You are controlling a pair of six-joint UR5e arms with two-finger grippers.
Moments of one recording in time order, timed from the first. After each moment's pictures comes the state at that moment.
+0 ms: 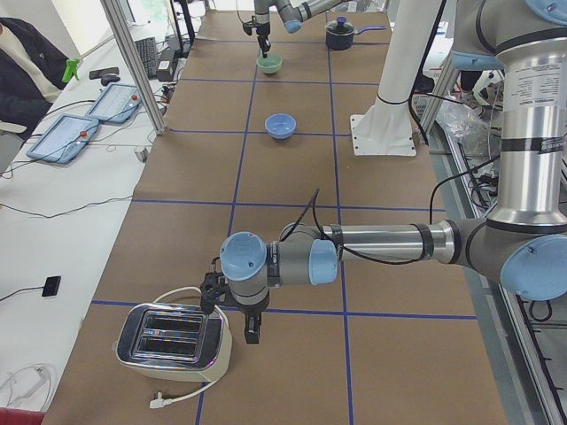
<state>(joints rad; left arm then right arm) -1.65 -1.51 -1.60 -1.54 -2.34 0.07 1.09 -1.39 1.45 -1.17 2.29 0.18</state>
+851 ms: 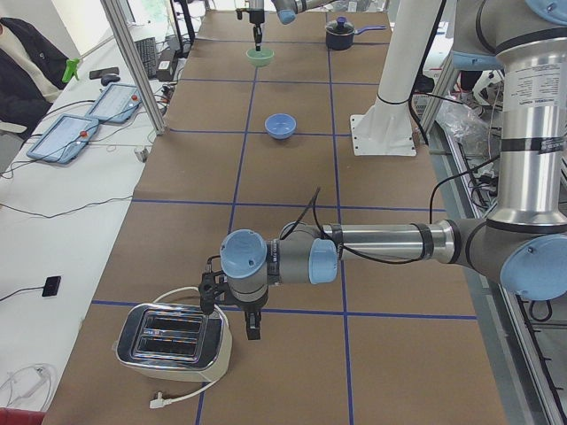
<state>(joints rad) -1.65 -1.51 -1.61 -1.57 -2.37 -0.06 1.10 -1.30 1.61 -1.17 2.42 0.60</state>
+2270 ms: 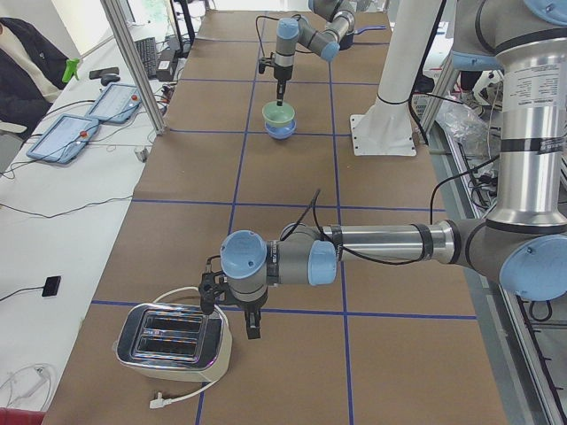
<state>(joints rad) -1.64 -1.51 -1.60 -1.58 -2.37 -0.08 0.54 -0.87 1.70 -1.56 1.87 1.26</state>
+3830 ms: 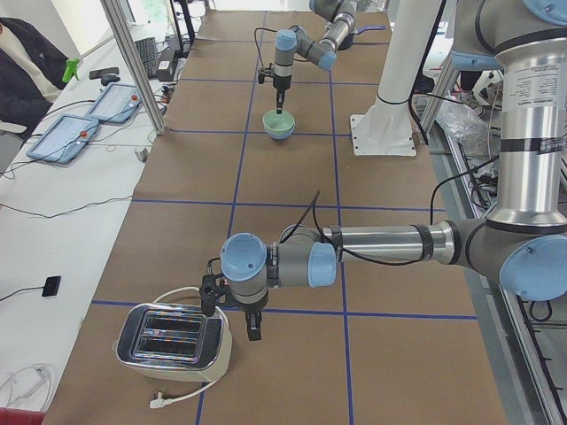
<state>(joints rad) -1.64 -1.51 -1.59 -1.59 -2.37 -0.08 0.53 -0.89 1.62 -1.45 1.88 1.24</state>
